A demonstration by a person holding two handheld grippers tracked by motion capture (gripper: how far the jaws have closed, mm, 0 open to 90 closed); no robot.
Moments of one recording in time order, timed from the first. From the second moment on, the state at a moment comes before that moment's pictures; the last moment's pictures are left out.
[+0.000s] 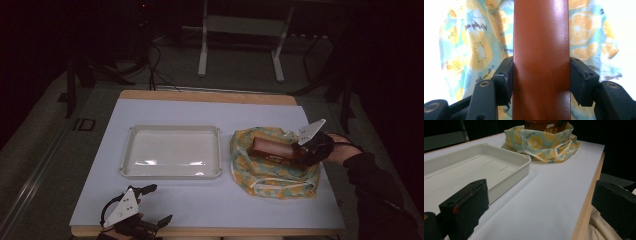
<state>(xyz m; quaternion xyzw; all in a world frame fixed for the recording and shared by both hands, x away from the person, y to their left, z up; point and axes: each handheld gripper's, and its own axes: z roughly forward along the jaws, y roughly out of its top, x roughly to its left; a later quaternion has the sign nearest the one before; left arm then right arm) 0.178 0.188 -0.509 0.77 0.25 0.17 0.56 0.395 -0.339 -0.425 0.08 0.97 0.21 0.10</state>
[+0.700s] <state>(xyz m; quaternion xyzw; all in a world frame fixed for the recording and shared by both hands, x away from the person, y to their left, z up) 0.176 0.188 -0.509 0.77 0.25 0.17 0.56 0.395 -0.320 -0.370 0.06 0.97 0.21 0.13</state>
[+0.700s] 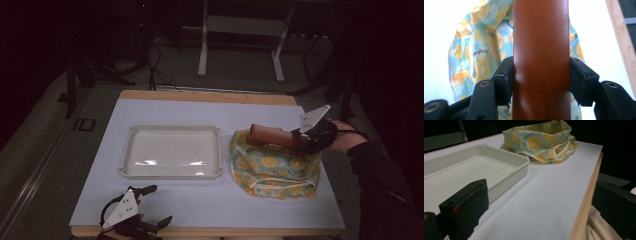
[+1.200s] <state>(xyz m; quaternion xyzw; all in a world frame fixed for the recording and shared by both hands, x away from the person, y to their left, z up) 0.176 0.189 -0.509 0.77 0.25 0.17 0.56 0.399 -0.281 -0.340 0.02 0.96 0.22 0.15</state>
